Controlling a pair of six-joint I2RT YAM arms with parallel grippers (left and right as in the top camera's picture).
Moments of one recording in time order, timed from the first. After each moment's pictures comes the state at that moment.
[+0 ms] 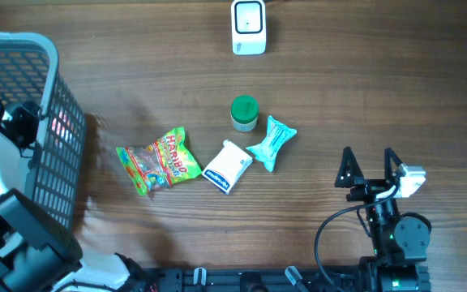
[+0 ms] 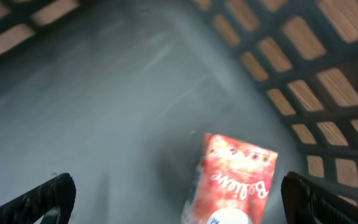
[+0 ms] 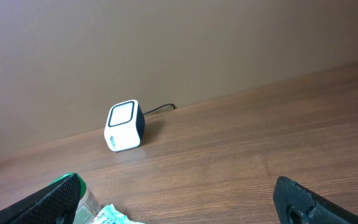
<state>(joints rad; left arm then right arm) 0.65 1.70 1.17 -0.49 0.06 -0.22 0.02 0.01 0.01 0.00 -0.07 0.31</state>
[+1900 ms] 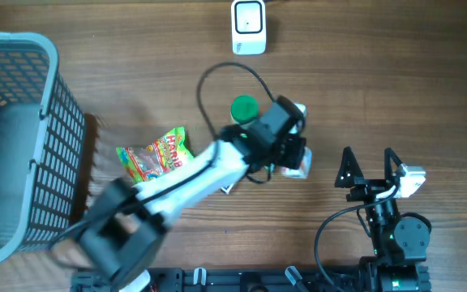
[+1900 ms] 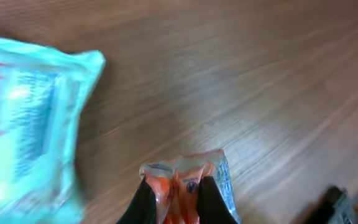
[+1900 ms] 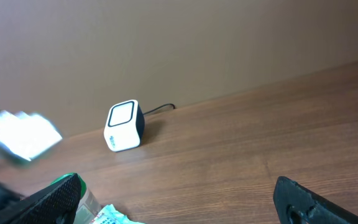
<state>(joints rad) -0.85 1.80 1.22 -0.37 0.23 -0.57 0.02 0.01 0.01 0.00 -0.07 0.31</state>
